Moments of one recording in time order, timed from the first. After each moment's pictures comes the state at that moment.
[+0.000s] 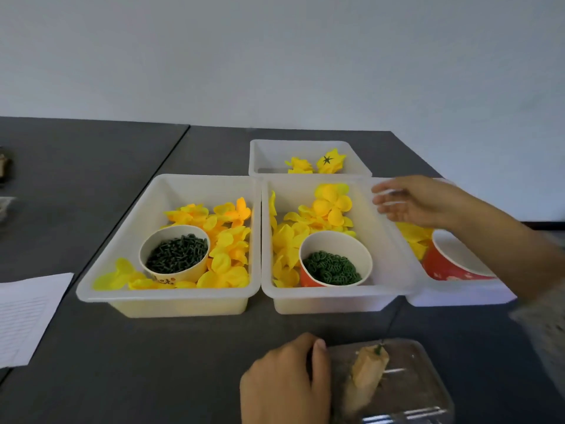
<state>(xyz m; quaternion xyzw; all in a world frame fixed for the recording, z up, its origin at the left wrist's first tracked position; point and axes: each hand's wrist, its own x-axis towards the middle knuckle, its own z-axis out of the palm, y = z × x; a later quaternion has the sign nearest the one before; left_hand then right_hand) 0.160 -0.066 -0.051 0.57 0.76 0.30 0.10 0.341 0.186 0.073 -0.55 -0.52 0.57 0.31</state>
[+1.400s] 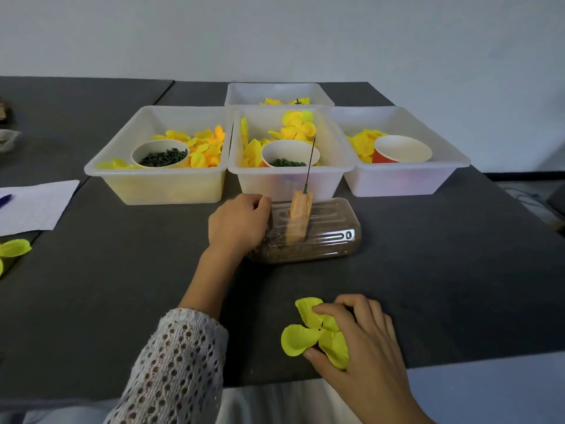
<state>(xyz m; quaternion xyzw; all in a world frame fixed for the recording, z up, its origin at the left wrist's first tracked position) 0.155 -0.060 -0.066 0.58 0.76 0.28 0.08 0.376 -0.205 -0.100 -0.53 -0.81 0.07 0.26</state>
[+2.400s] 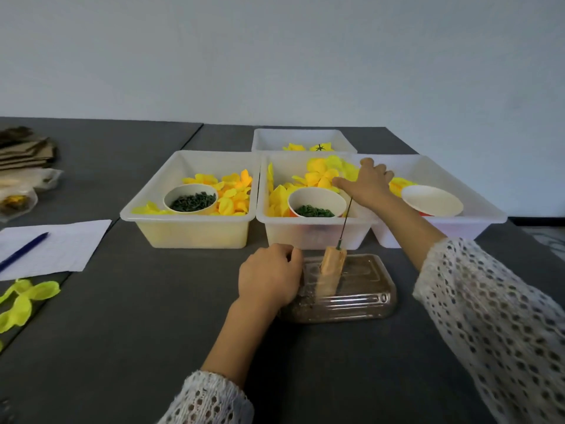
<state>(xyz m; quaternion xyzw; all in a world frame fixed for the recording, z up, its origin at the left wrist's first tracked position) 0.162 -0.062 -0.053 0.60 0.75 0.27 0.08 0.316 0.127 0.010 -0.66 -0.69 0.14 0.27</state>
